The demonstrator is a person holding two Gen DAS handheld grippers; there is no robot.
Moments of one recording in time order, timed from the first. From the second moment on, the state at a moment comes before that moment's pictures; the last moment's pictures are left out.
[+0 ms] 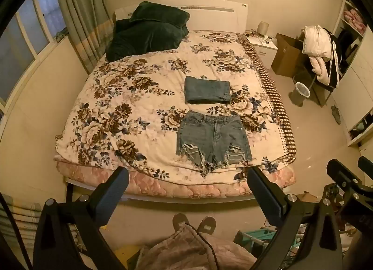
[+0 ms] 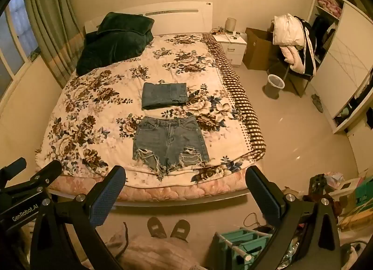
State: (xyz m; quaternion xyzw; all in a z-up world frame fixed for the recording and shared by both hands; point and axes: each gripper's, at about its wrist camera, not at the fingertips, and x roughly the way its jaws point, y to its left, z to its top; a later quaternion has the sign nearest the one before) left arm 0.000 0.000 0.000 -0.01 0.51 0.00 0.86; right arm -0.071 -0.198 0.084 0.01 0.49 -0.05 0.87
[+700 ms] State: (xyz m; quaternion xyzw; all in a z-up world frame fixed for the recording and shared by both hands) left arm 0.002 0.001 -0.001 0.00 0.50 0.01 0.87; right arm -0.075 -0.201 0.081 0.02 0.49 -0.04 0.87
